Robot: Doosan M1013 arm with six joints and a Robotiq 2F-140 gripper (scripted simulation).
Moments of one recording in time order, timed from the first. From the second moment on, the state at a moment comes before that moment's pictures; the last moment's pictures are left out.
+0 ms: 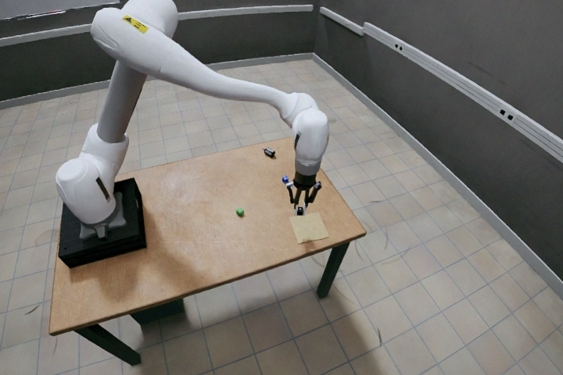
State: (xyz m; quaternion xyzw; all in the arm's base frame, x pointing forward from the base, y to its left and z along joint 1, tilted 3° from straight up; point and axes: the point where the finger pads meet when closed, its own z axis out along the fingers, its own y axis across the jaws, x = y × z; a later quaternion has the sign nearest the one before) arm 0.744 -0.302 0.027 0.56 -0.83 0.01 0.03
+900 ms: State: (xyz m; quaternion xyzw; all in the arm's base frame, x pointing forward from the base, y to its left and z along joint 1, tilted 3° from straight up) arm 0.744 -0.304 -0.014 0.56 -0.83 0.01 0.03
